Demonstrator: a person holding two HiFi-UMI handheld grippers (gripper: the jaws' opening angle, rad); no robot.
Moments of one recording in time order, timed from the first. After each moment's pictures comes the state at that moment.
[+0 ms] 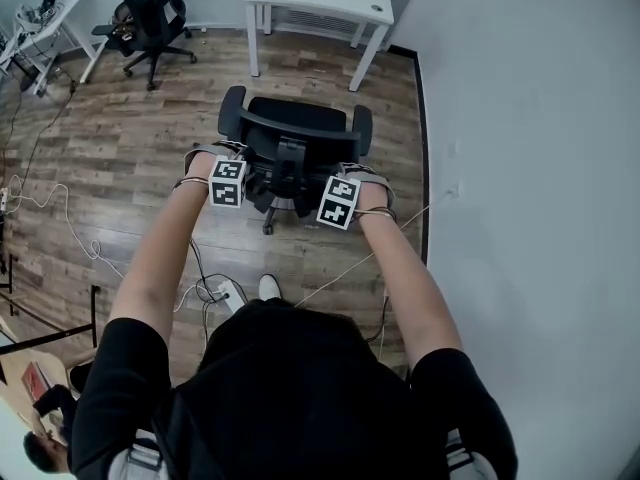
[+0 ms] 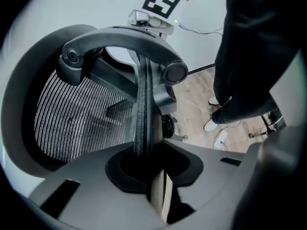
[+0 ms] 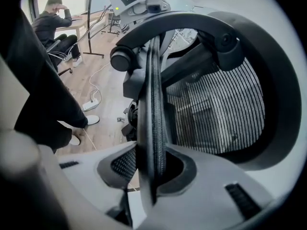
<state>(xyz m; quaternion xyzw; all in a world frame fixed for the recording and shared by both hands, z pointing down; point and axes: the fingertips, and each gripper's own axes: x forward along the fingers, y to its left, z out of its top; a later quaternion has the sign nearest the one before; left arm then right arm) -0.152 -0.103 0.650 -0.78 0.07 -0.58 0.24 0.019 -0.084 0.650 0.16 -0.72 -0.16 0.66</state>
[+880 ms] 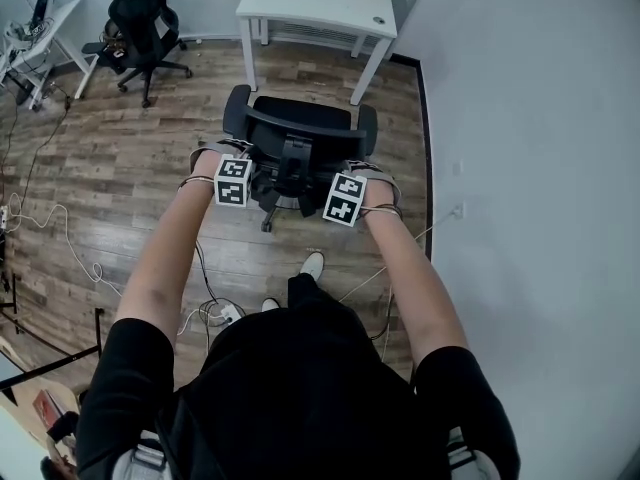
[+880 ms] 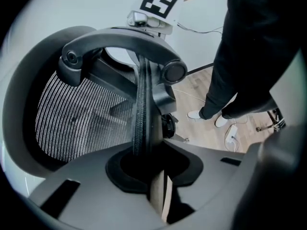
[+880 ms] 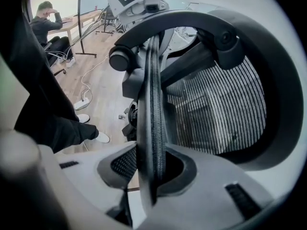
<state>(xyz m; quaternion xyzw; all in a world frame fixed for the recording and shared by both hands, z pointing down) -0.138 -0.264 0.651 -0.78 0.06 -0.58 0.25 0.033 -0.244 0.650 0.16 -0.72 -0.15 0.66</state>
